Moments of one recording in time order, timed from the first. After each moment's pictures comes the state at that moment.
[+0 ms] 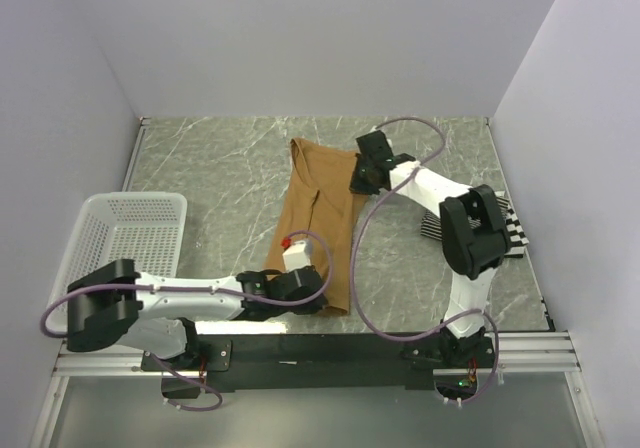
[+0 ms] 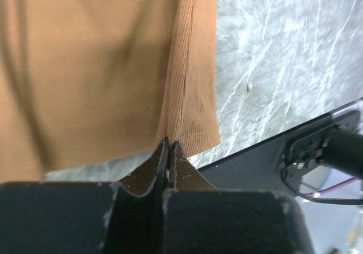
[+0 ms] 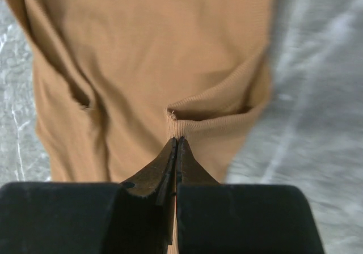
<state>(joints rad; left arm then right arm) -1.28 1.35 0.65 -0.15 -0.31 -1.23 0.42 1.89 1.35 -0.38 0.05 0.62</state>
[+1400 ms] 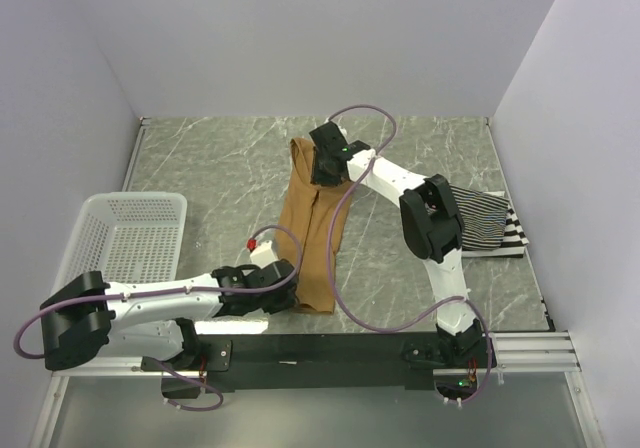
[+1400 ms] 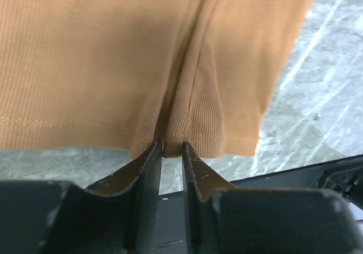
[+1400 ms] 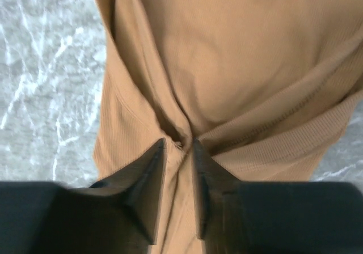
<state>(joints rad) -1.14 1.17 0.54 -0.39 -0.28 -1.36 0.59 2.19 1.78 -0.53 0.11 0.61</state>
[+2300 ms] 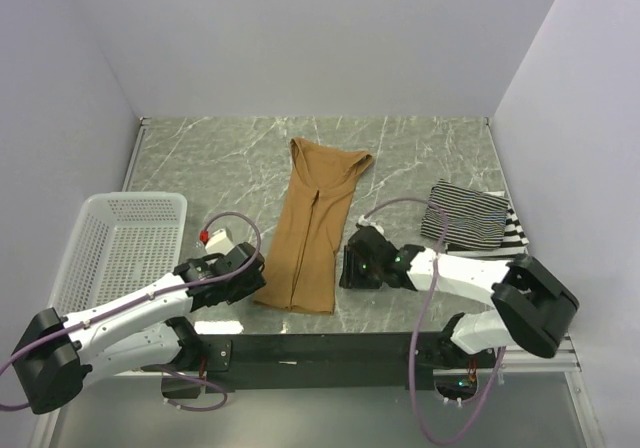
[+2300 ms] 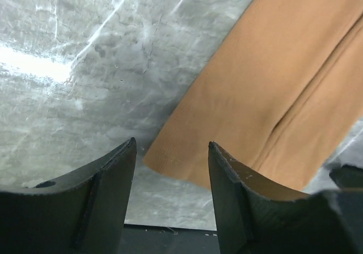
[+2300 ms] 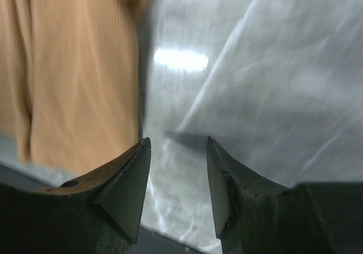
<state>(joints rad) -0.87 0.94 0.53 -0.69 -0.39 -1.30 0.83 1.36 0.63 -0.28 0.05 0.80</state>
